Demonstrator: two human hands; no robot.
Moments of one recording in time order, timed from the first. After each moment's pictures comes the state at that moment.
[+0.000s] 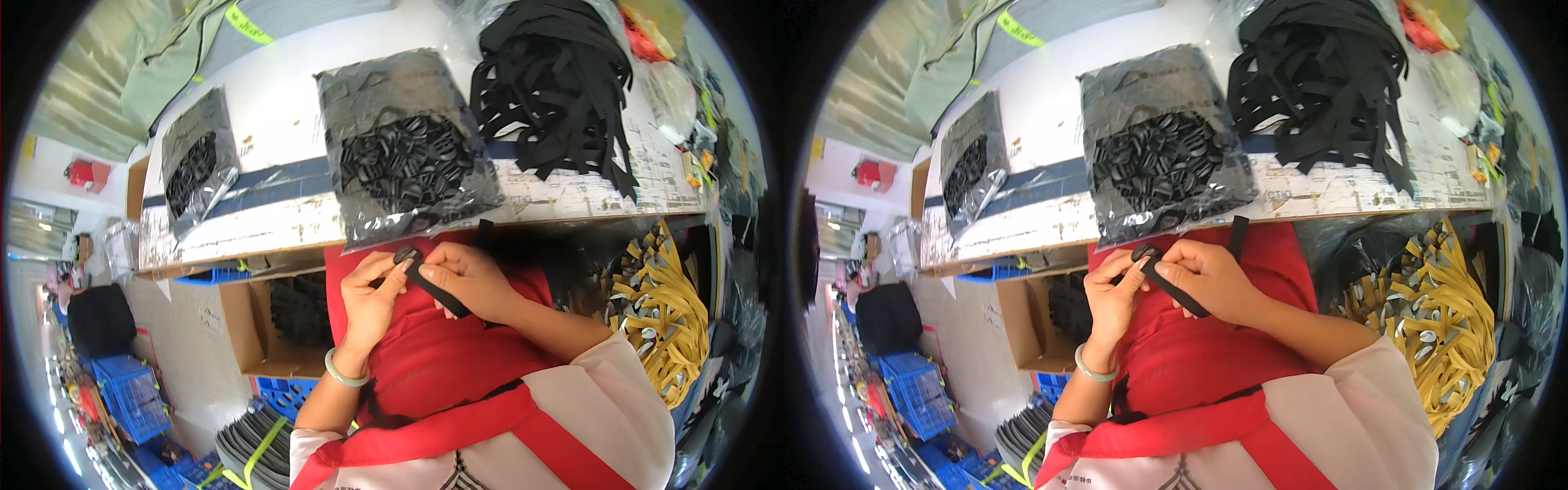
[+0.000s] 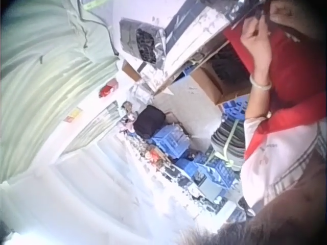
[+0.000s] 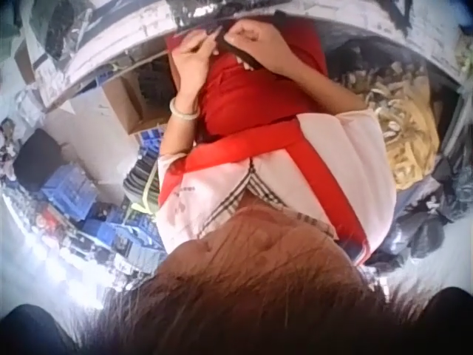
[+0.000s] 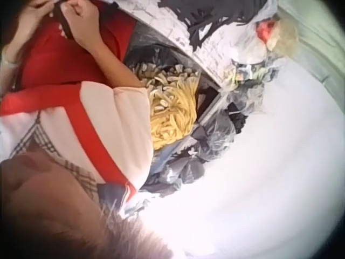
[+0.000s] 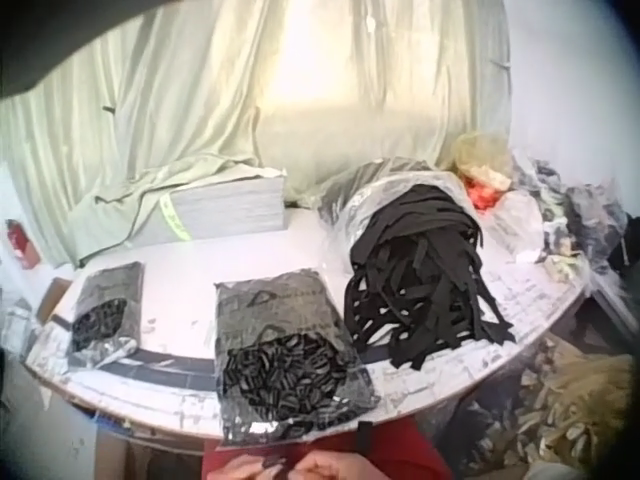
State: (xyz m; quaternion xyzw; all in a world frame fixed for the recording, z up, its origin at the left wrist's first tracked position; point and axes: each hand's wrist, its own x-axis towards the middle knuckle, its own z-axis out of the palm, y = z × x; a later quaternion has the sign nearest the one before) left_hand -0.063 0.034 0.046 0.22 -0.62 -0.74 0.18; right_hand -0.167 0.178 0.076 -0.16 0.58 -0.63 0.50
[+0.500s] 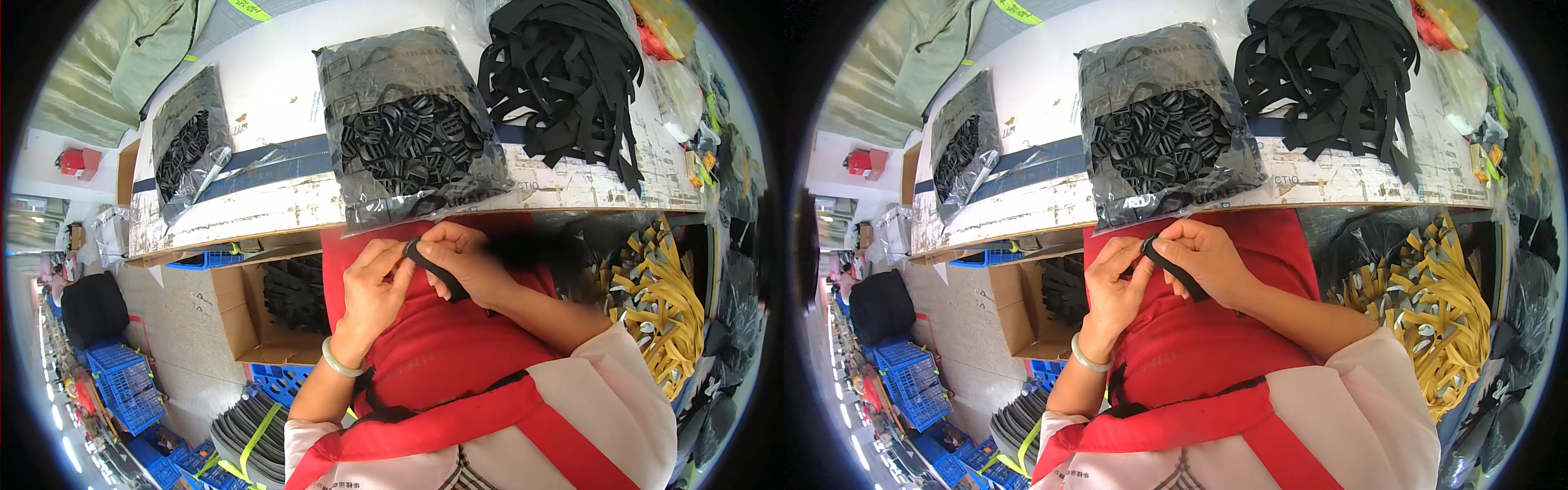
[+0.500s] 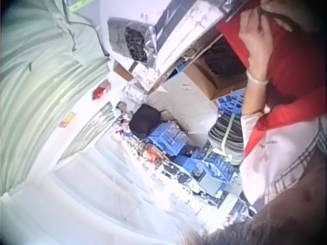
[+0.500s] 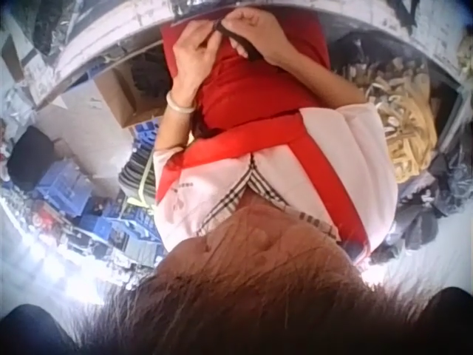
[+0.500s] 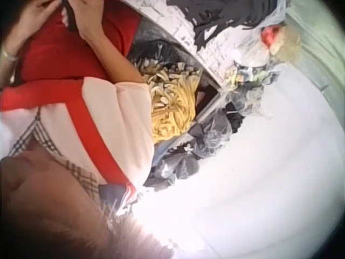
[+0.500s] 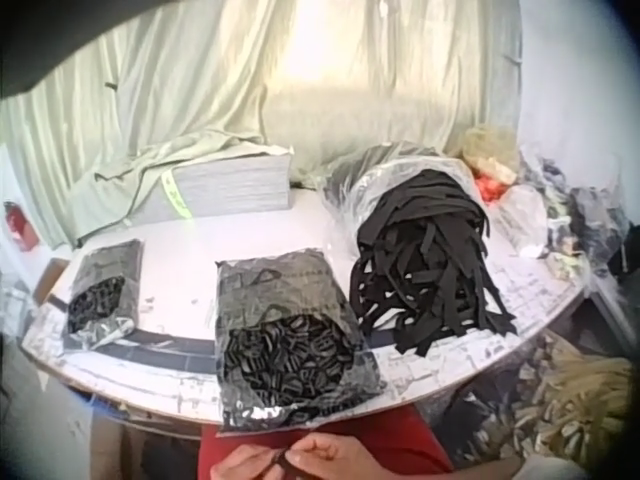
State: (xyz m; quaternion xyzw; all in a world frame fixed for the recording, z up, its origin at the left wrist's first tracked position) left_hand -0.057 0.023 0.039 0.09 -0.86 -0.43 0.26; right_hand -0.161 0.162 0.045 -0.09 0.53 -0.68 0.51
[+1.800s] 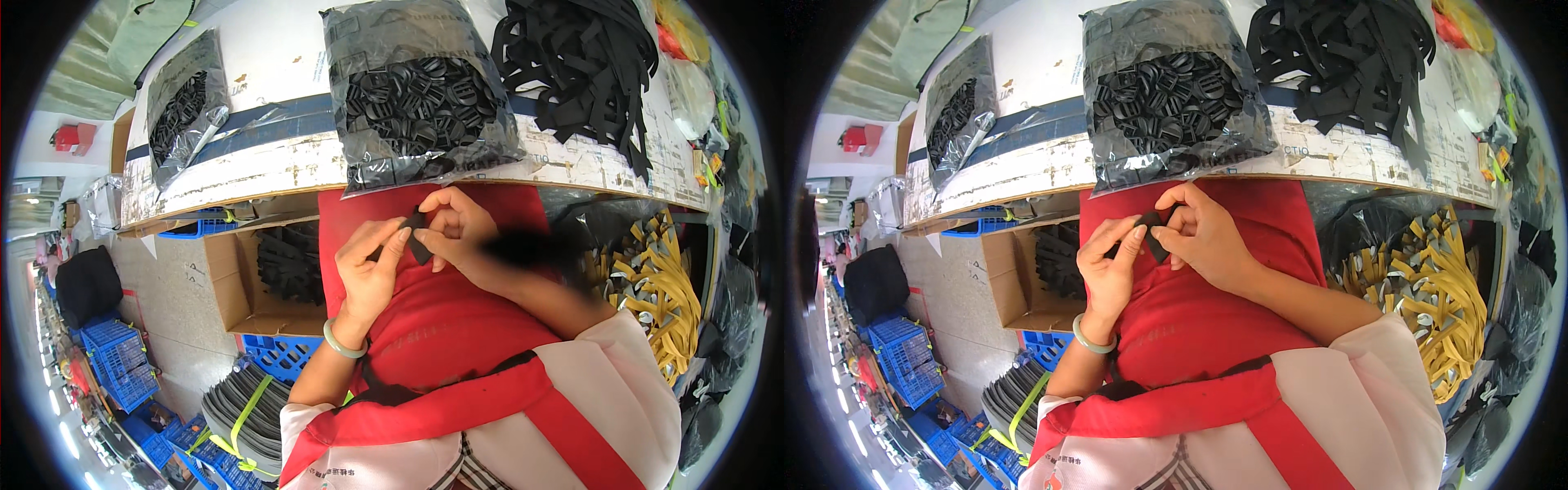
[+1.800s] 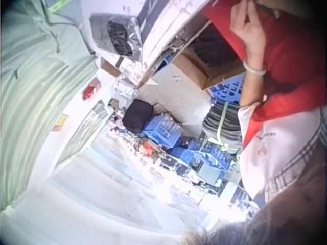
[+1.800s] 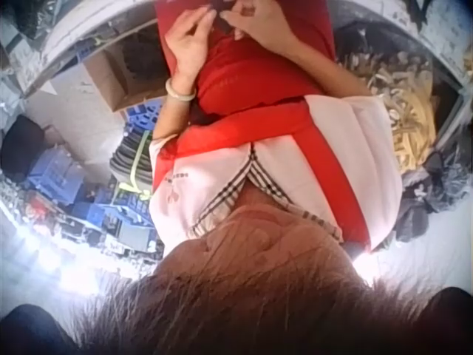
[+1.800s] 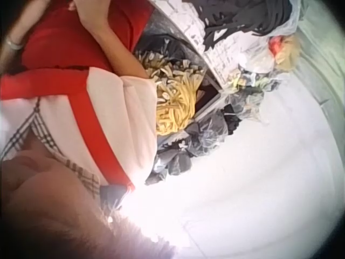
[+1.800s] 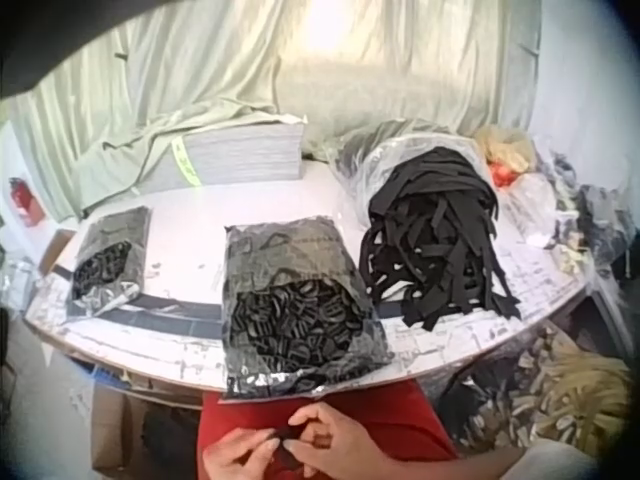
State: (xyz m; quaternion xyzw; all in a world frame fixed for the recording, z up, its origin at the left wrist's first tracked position) left_hand -0.032 0.034 0.019 0.20 -0.72 -0.61 0.27; right_hand -0.147 0.158 0.049 -0.17 0.61 -0.63 0.44
